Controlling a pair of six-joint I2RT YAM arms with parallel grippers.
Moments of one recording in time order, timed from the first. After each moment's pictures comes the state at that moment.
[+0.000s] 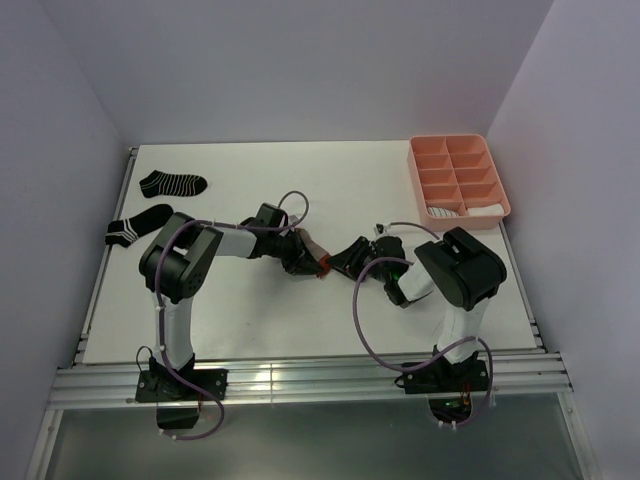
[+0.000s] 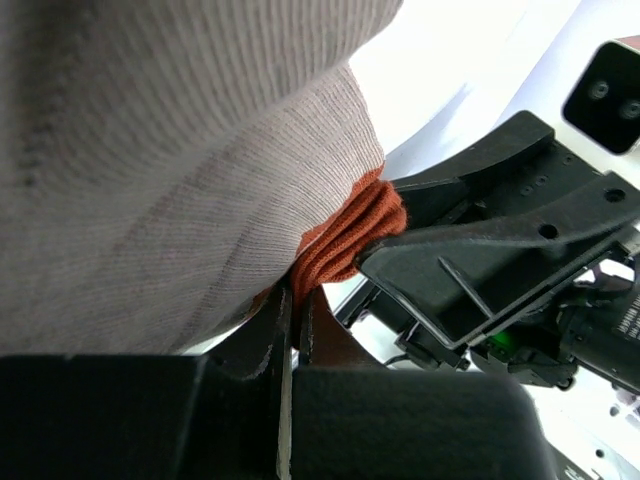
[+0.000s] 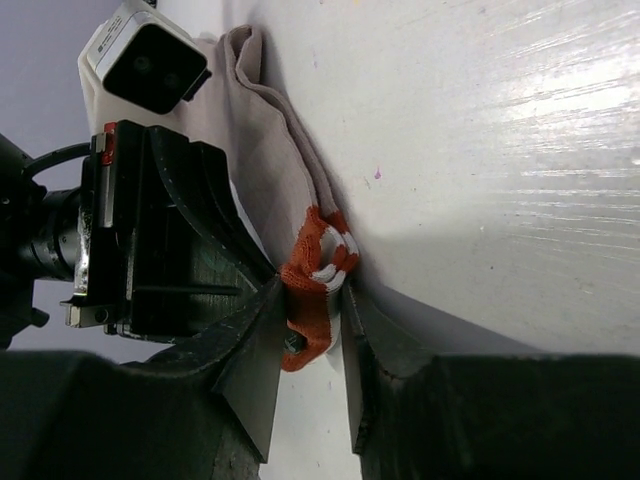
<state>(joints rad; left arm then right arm) -0.52 2.03 1.04 0.05 0.75 -1.06 0.47 1.85 0.42 0.98 -0.31 1.15</state>
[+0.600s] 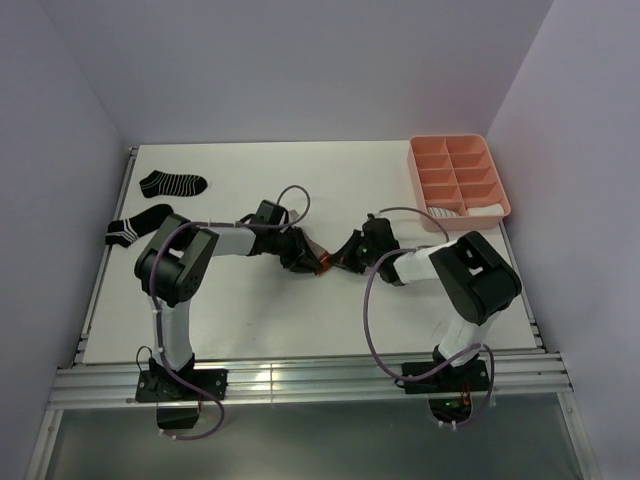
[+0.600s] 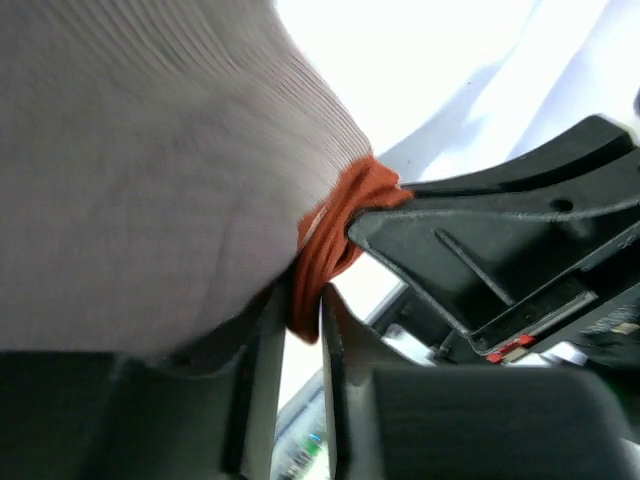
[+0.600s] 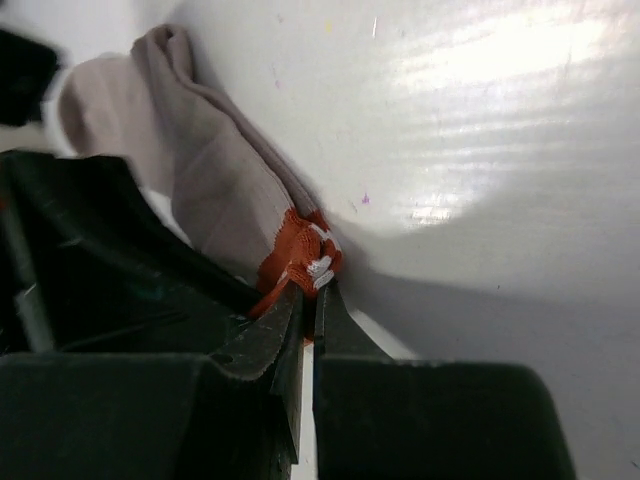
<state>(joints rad) -0.52 2.00 1.06 0.00 0.68 -0.97 0.48 1.73 0.60 0.48 -0.25 1.01</state>
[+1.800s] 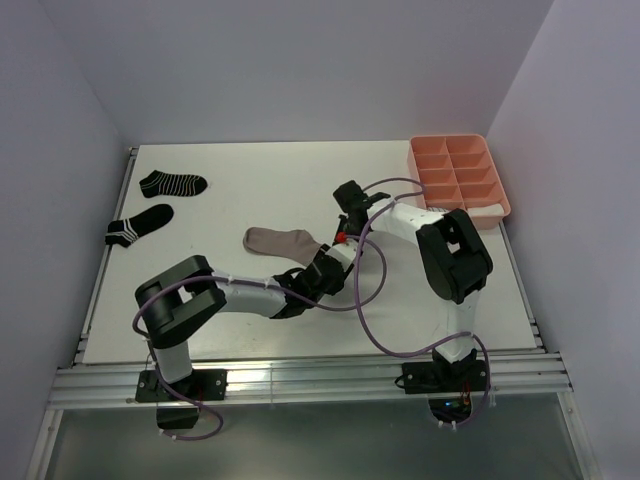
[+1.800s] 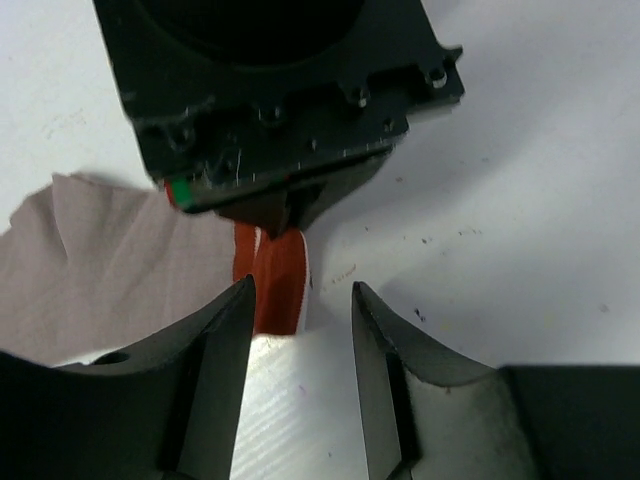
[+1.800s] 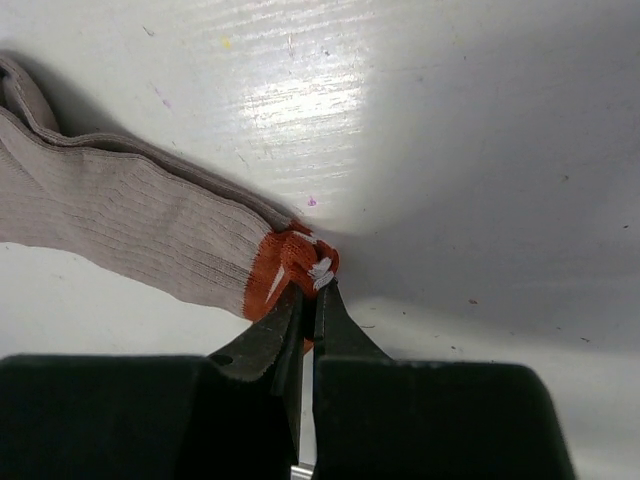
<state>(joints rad) -1.08 1.78 0.85 0.38 -0.45 -0.11 0.52 1.94 1.29 -0.62 -0.11 0.85</state>
